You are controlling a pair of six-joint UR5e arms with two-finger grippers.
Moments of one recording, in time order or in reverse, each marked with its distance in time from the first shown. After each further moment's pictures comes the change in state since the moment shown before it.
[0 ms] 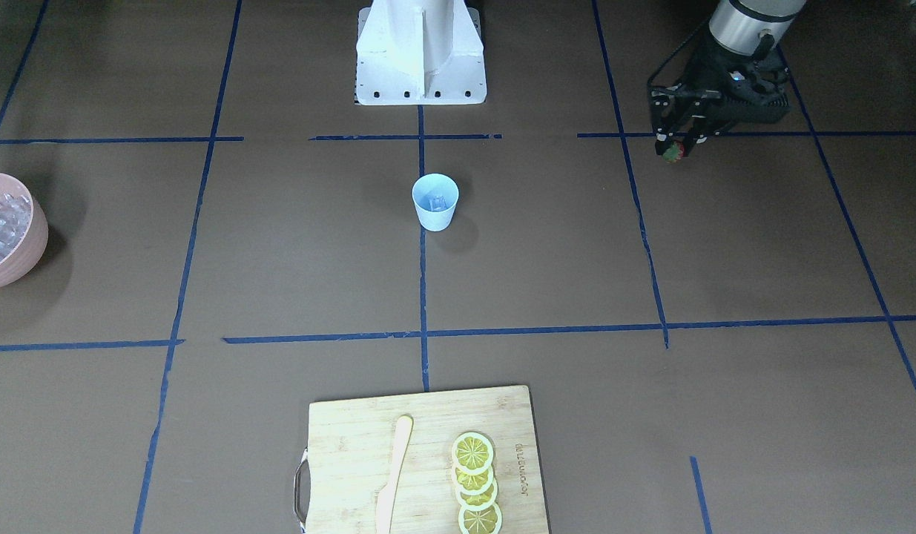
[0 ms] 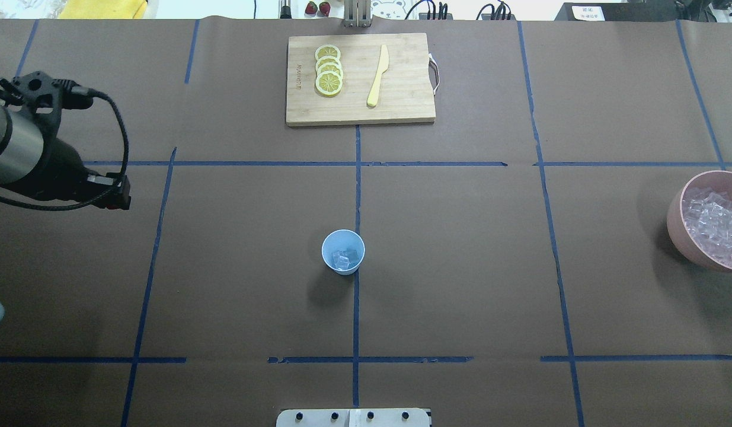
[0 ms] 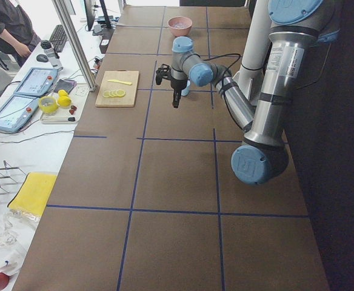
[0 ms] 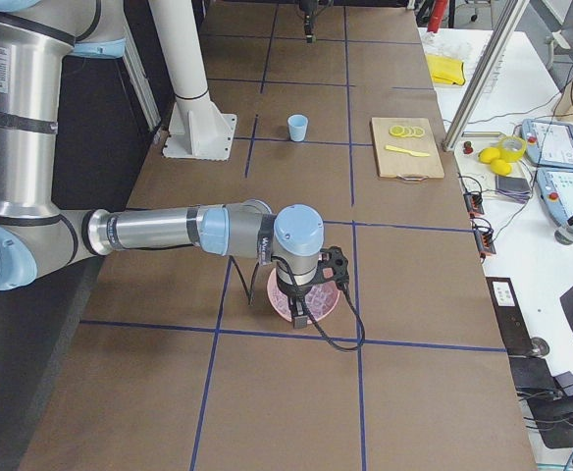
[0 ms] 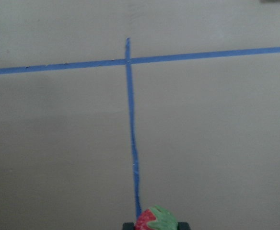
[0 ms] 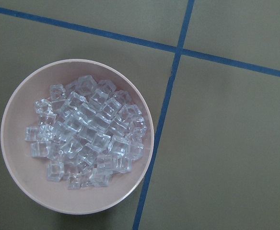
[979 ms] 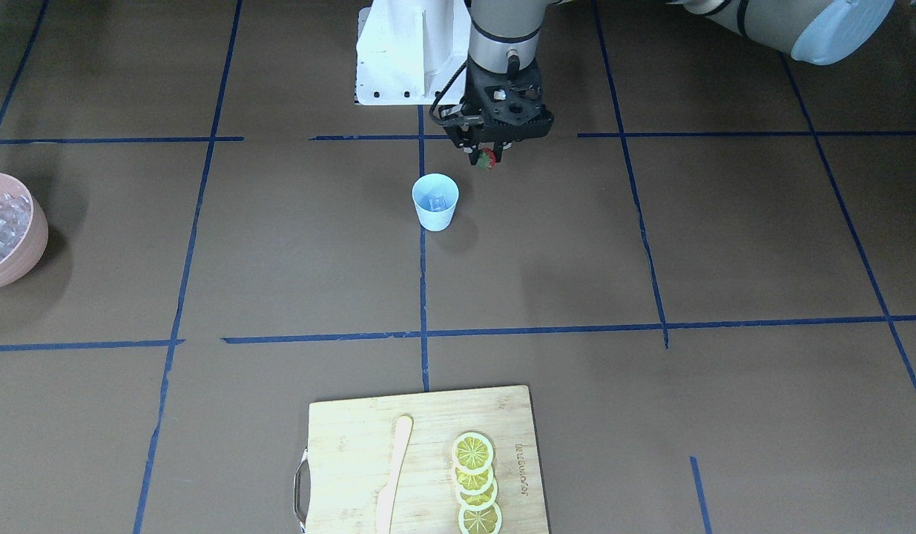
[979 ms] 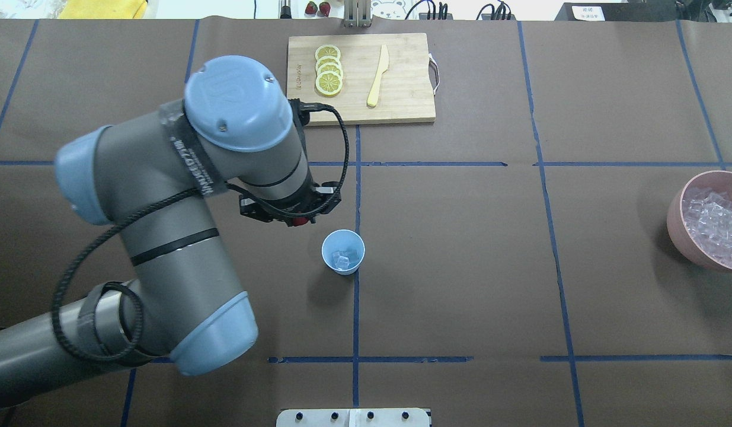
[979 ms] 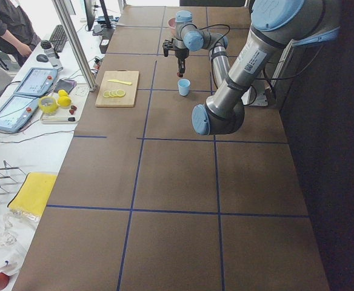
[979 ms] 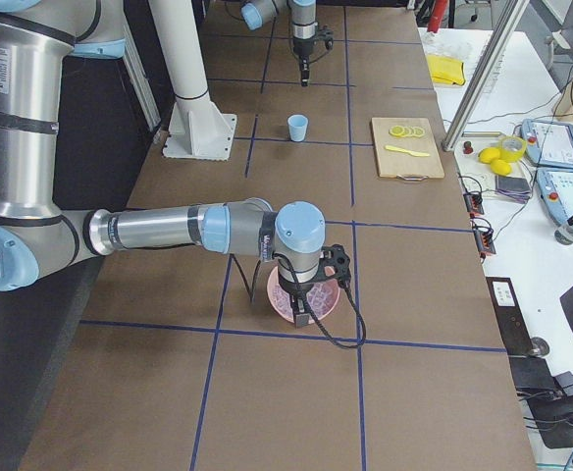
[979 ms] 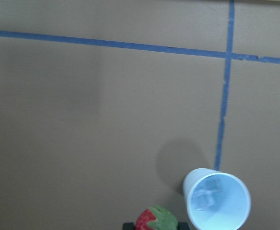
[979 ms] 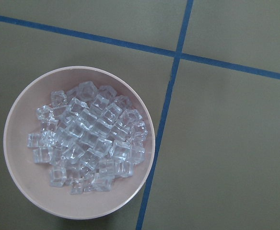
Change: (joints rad) left arm 0.274 -0.509 0.382 0.051 0.151 -0.431; right arm 0.000 0.007 0.002 -0.001 0.000 0.018
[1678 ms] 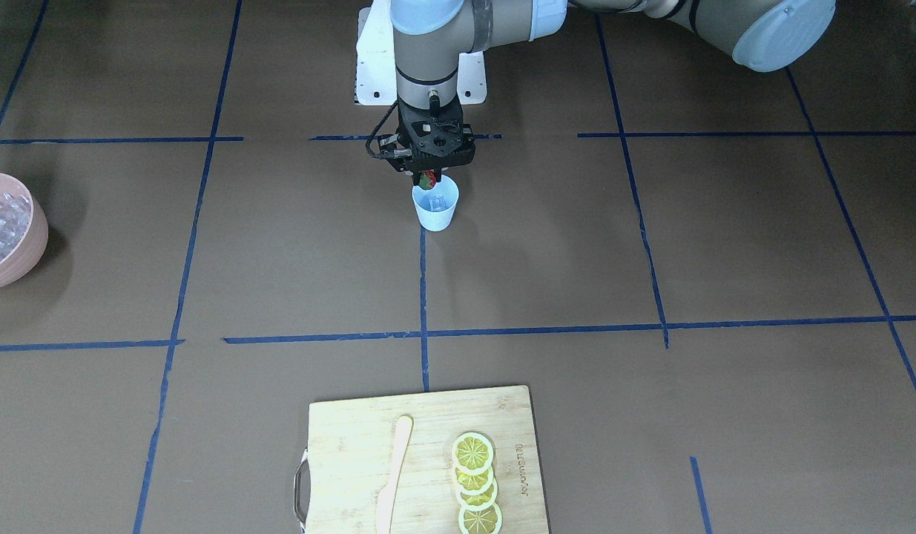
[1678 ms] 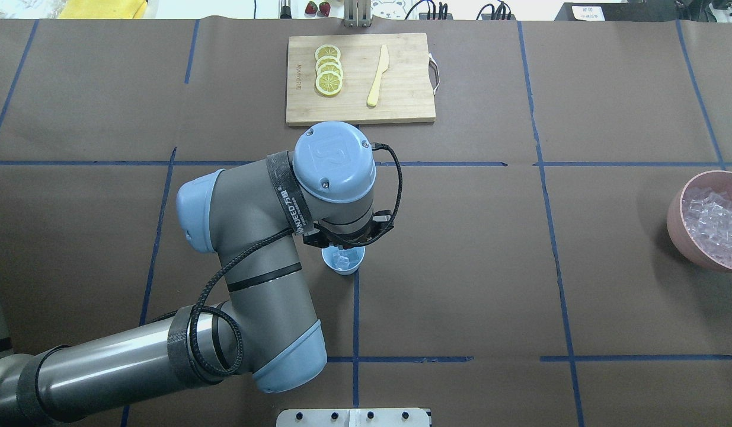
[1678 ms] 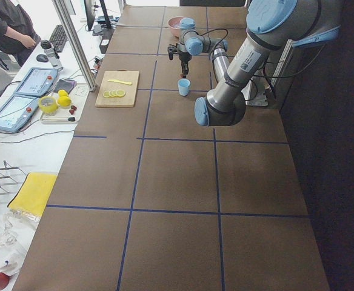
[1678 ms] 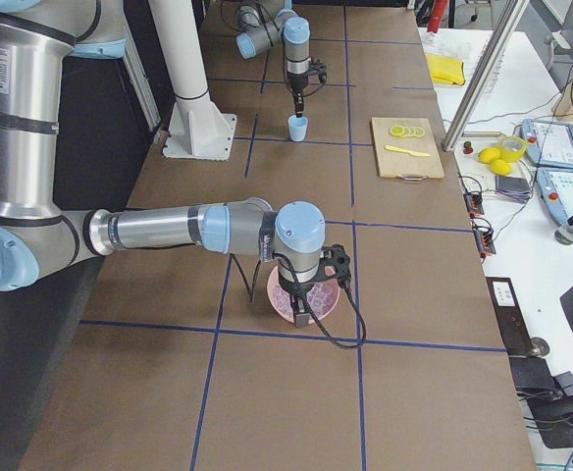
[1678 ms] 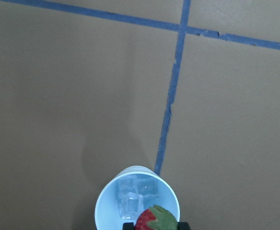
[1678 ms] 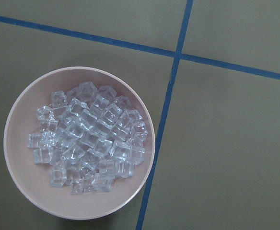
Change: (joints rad) left arm 0.098 -0.068 0.171 -0.118 0.066 -0.096; right arm 0.000 0.000 0.000 0.001 -0.001 0.001
